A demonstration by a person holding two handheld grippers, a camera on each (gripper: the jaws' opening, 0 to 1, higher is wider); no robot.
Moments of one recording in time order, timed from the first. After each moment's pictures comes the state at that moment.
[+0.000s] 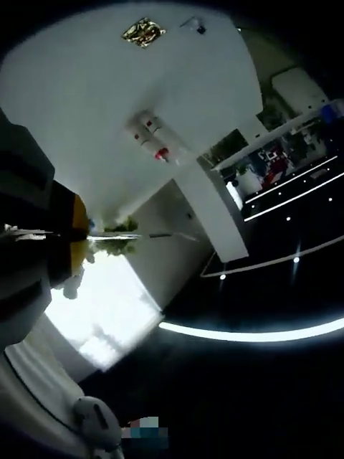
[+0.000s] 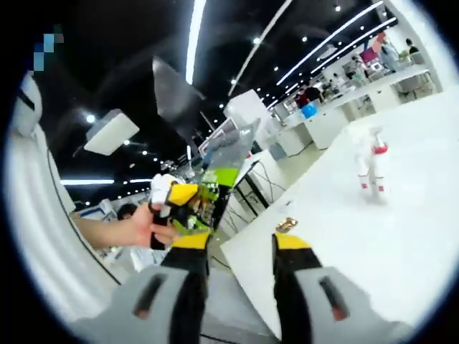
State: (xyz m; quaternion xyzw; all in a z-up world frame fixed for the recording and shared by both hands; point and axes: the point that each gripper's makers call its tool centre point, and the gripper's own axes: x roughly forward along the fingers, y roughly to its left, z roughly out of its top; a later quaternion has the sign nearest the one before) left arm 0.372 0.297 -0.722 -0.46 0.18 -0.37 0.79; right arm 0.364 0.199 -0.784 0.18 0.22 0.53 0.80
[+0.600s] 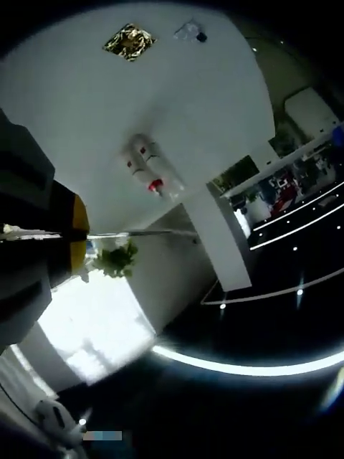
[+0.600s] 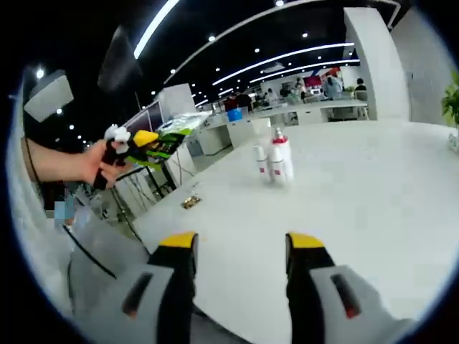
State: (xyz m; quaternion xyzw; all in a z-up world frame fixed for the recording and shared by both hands) left arm 0.445 0.322 -0.751 -0.48 0.23 -0.31 0.78; right arm 0.379 0.121 -0.859 0.08 0.23 0.33 0.91
